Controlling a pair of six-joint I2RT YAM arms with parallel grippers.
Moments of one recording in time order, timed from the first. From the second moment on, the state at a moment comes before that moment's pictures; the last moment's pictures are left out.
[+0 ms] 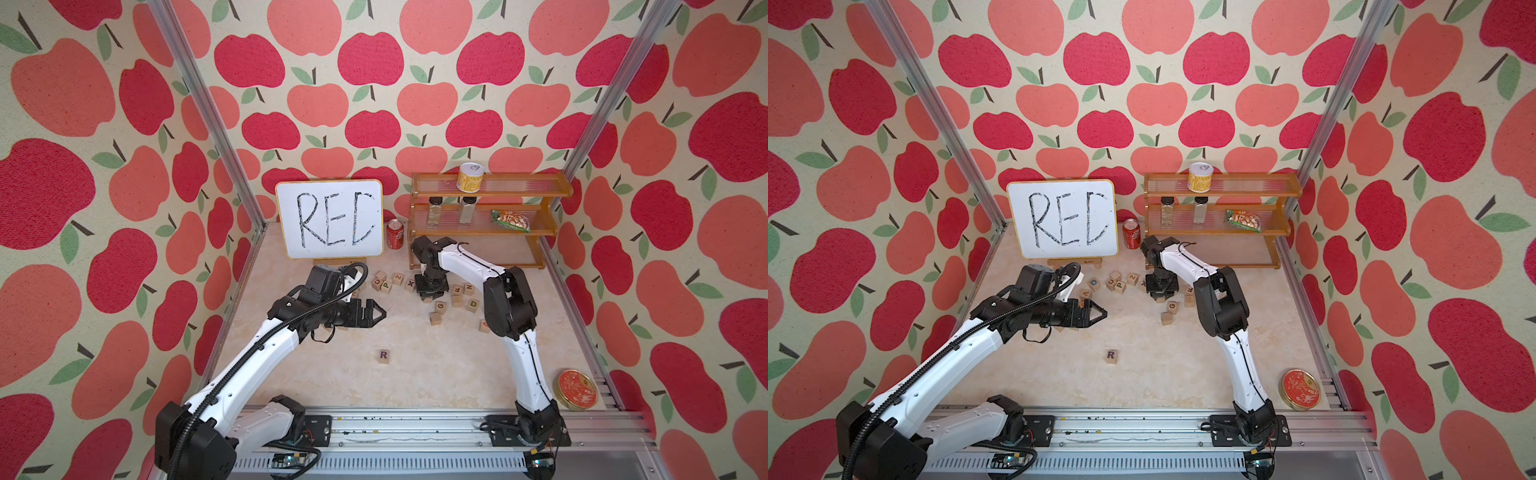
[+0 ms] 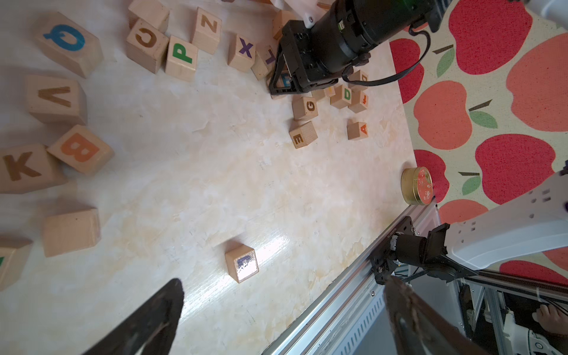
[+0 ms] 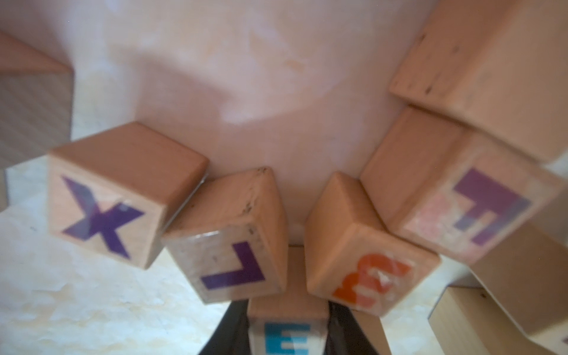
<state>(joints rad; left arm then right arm) -0.46 1.11 0.95 -0.71 0.47 -0.40 0.62 2.29 1.90 -1.14 -0.03 0.43</state>
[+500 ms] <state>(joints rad) -0.45 1.05 0.93 -0.72 0.49 -0.40 0.70 2.15 1.83 -1.15 -0.01 0.50</state>
